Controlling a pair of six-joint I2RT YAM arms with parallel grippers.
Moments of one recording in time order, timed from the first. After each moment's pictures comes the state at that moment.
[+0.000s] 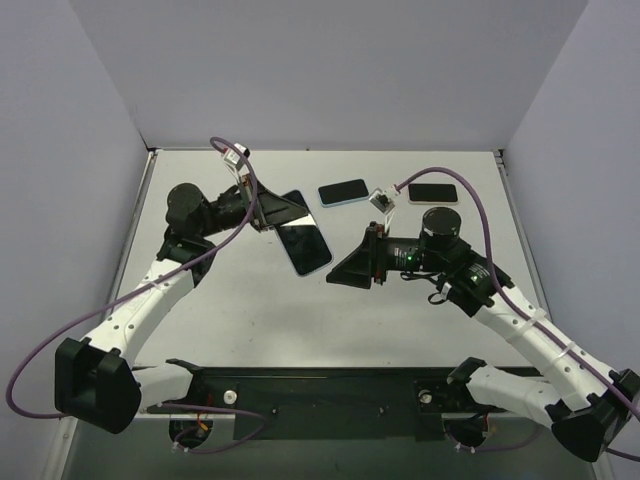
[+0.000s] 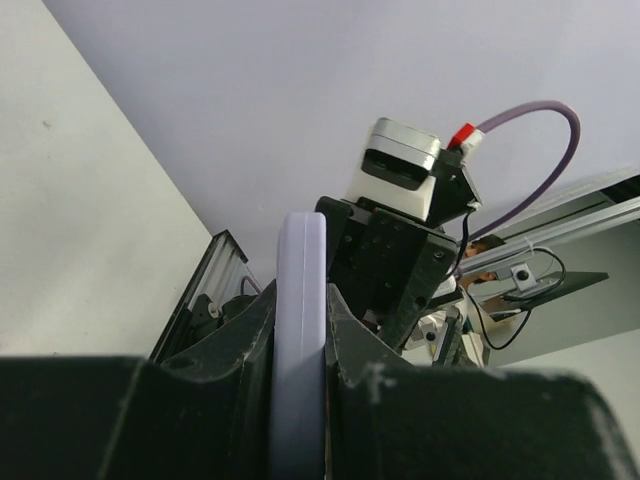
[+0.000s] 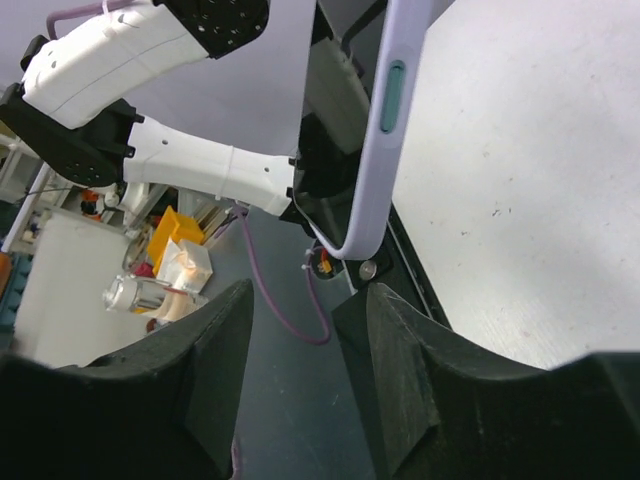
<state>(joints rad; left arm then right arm) -0.35 1.21 0.93 0.52 0.89 -1.34 0.66 0.98 0.95 -0.15 -0.73 0.65</state>
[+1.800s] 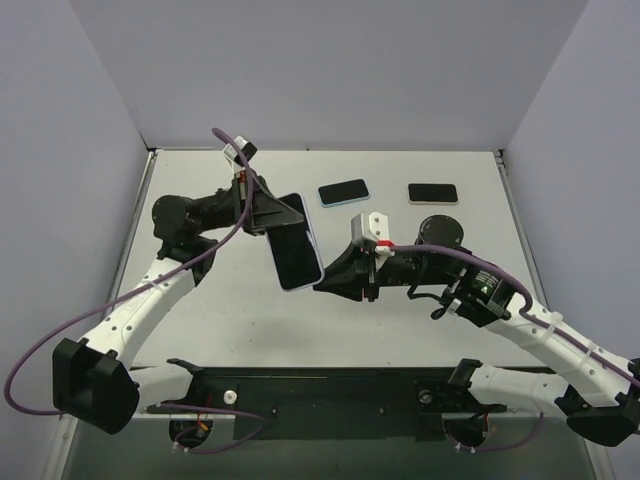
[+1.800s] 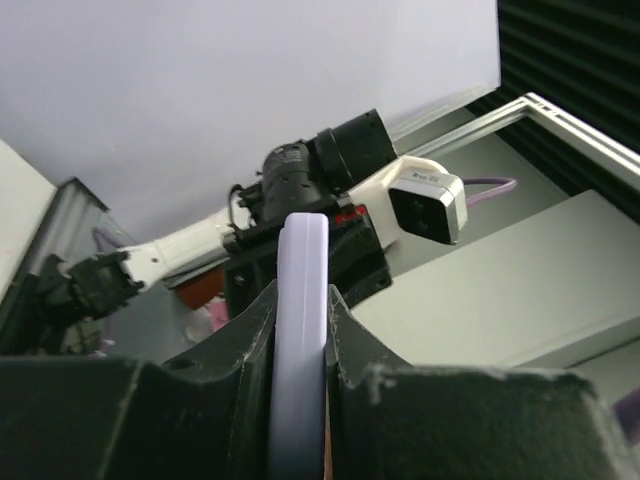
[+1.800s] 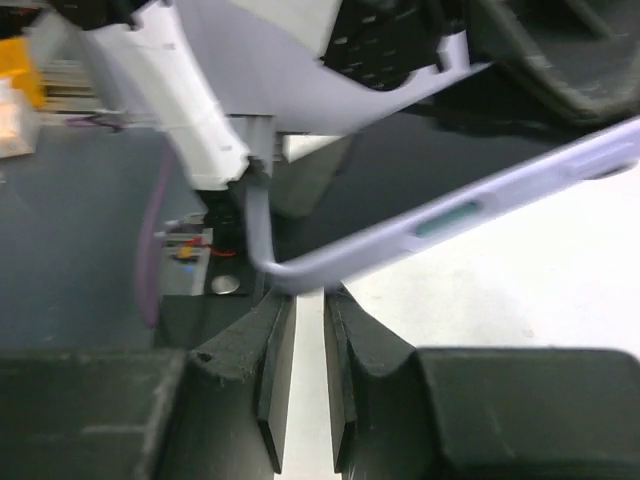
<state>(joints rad) -0.39 1.21 0.98 0.87 1.07 -1.76 0.92 1.01 1.12 -0.21 -0.63 -0.08</state>
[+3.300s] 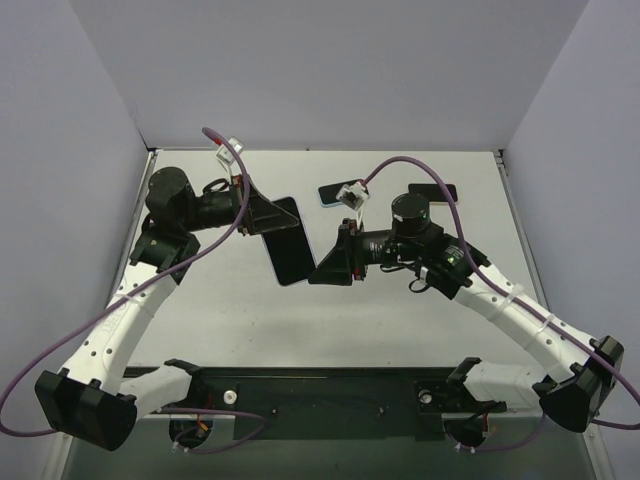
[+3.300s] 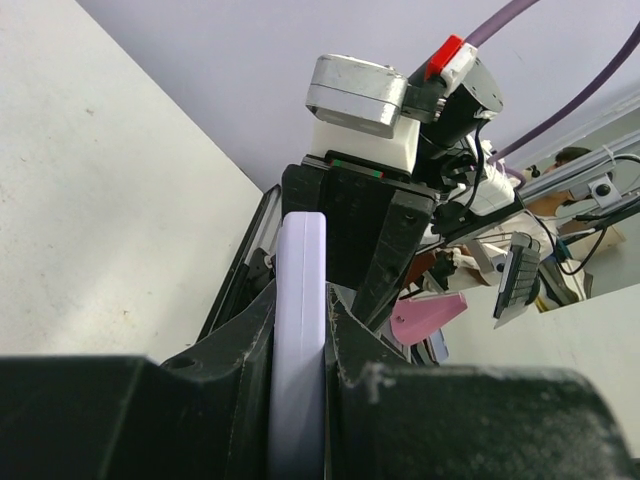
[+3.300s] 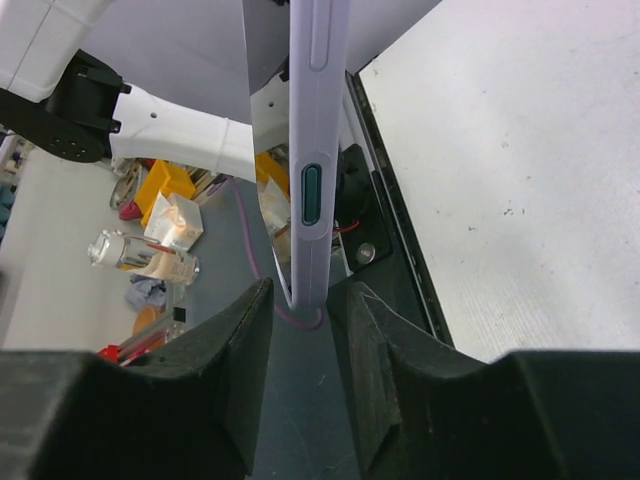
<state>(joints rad) -0.33 1.12 1.13 0.06 1.01 -0.95 0.75 1.16 1.10 -0.23 -0.76 0.53</state>
